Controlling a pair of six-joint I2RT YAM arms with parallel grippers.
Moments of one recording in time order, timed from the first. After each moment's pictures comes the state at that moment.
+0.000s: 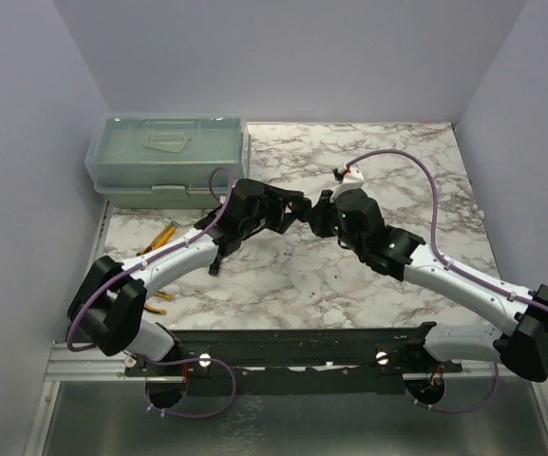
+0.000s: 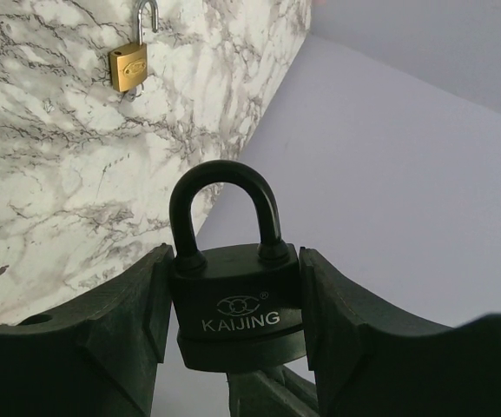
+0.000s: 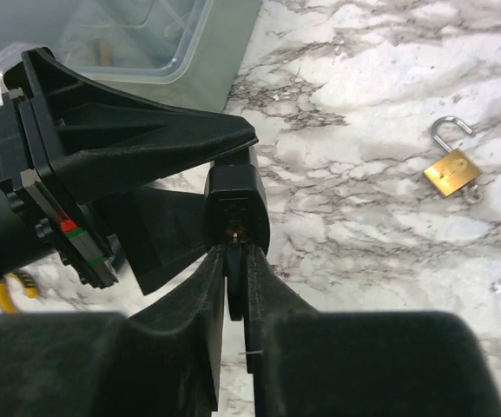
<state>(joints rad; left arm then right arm) -0.68 1.45 0.91 0.09 0.01 -1.78 0.84 1.21 0.94 -0.14 0.33 0.50</state>
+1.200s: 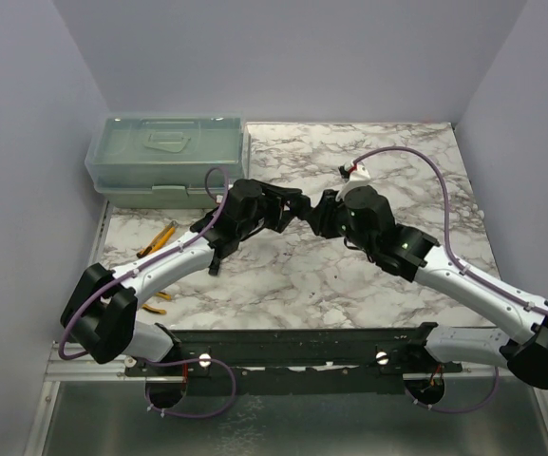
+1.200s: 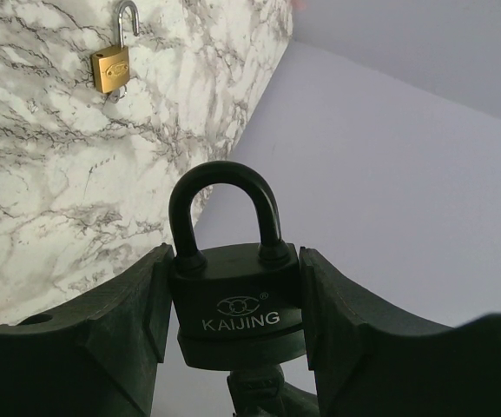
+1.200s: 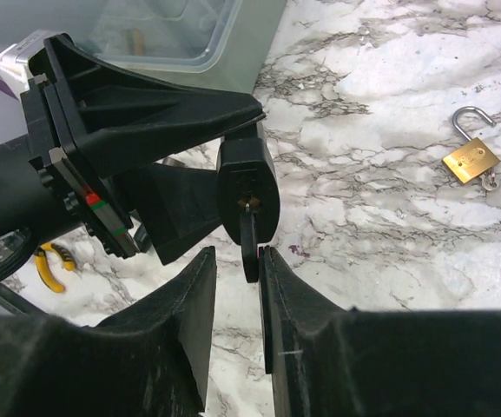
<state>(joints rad) -0.69 1.39 0.91 0.06 -0.05 -1.77 0.84 1.15 0.99 -0.26 0.26 0.54</state>
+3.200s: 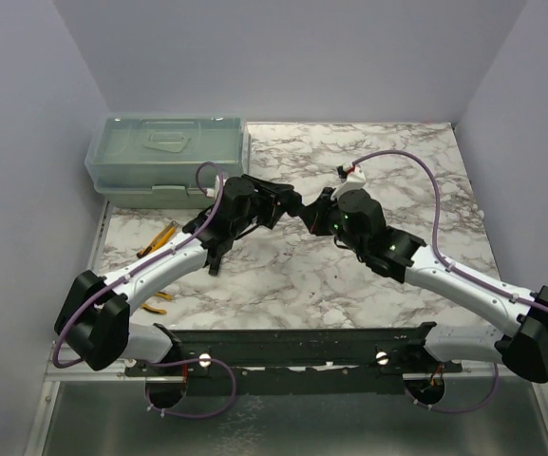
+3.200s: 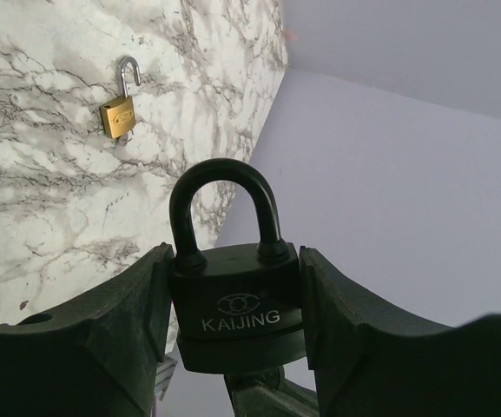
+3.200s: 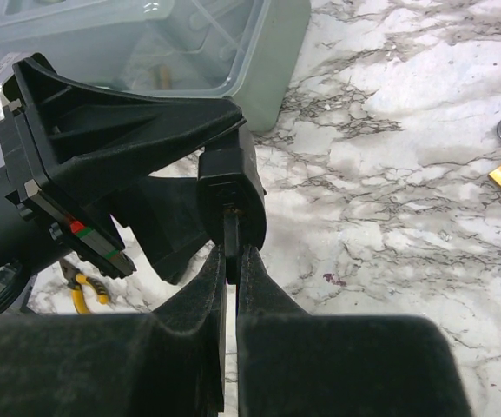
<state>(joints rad) -0.67 1.34 0.91 0.04 -0.08 -1.66 0.85 1.20 0.94 -0.07 0.29 0.62</state>
